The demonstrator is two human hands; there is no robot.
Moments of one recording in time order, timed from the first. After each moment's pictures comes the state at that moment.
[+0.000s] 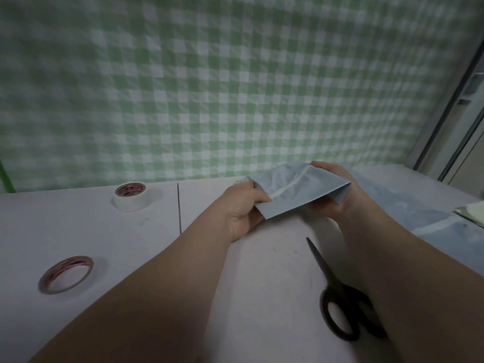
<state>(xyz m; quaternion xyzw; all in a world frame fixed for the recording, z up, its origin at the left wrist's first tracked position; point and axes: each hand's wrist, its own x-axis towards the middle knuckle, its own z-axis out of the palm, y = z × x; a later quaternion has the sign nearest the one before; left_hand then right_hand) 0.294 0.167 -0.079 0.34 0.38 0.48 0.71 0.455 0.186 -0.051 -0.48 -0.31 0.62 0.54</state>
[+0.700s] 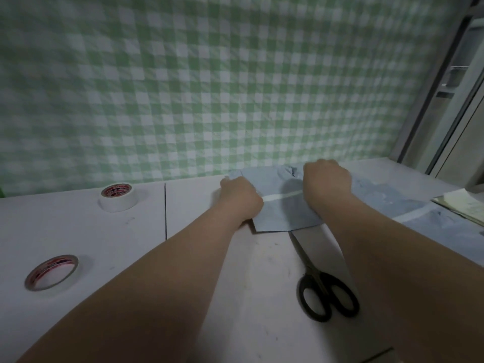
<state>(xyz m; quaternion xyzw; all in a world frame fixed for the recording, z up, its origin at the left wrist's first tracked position) 0.323 0.172 -0.072 0.67 0.67 0.23 0.23 0.475 0.198 -0.058 -0.76 -0.64 -0.14 0.04</state>
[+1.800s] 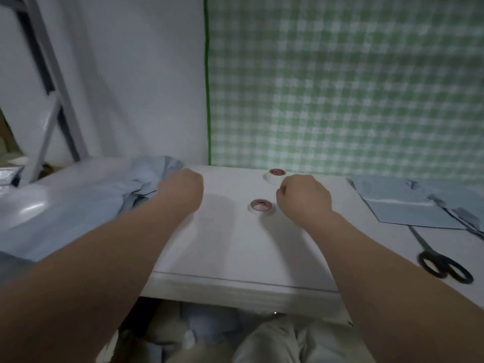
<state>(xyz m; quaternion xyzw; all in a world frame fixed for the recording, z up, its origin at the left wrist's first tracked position) 0.007 -0.034 -0.044 0.54 0.83 -0.02 -0.09 0.225 0.021 -0.041 -0.55 -0.81 0.01 0.20</state>
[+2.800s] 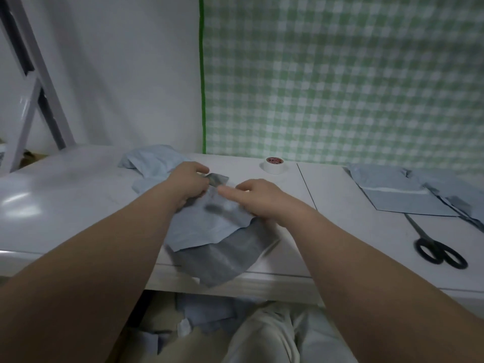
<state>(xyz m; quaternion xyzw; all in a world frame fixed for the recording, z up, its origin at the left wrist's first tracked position) 0.005 -0.018 -0.067 0.45 0.76 0.41 0.22 0.177 -0.006 -0.052 -0.46 -0.80 0.34 0.14</state>
